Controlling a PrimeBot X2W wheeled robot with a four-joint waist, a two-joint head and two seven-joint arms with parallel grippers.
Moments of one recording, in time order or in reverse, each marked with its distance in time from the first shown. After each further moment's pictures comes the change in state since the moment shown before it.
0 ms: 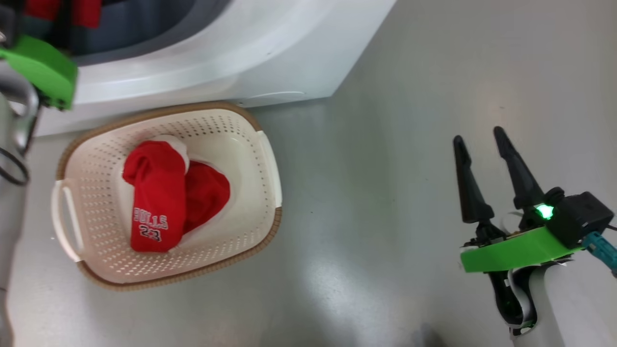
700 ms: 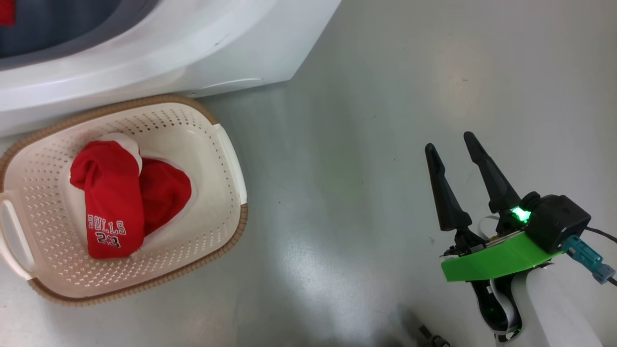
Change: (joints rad) left arm -0.210 0.104 -0.095 0.310 0.068 -0.004 0.000; right arm 0.000 0.000 0.086 -0.015 0.035 0.000 0.000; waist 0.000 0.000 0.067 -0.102
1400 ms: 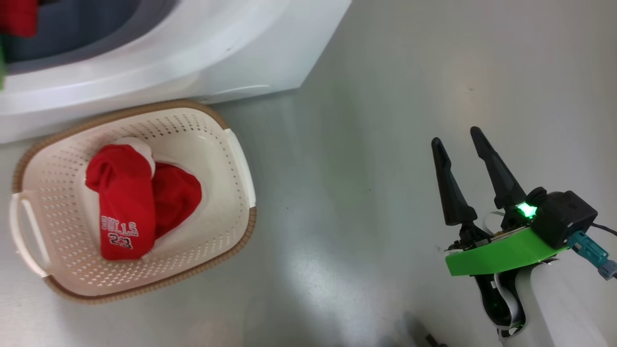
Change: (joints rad) left arm -0.006 -0.044 0.040 0.037 -0.120 -0.008 0.007; right arm -0.012 0.000 -0.010 0.003 0.005 0.000 0.000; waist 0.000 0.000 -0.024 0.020
